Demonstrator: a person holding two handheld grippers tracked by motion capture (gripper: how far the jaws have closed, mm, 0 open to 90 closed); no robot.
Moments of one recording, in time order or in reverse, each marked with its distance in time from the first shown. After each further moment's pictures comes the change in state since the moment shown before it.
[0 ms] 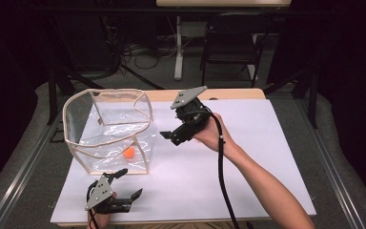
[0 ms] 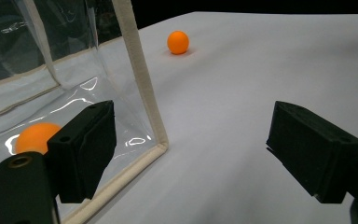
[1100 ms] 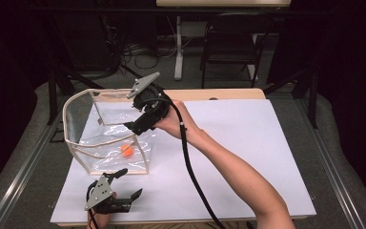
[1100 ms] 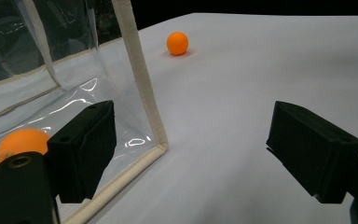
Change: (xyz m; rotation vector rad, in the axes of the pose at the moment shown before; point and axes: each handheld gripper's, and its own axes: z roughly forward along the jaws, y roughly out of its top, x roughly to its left) left arm 0.000 0.000 0.000 -0.003 -0.002 0.001; right arm 0.021 0.077 0.055 0.013 0.032 -0.069
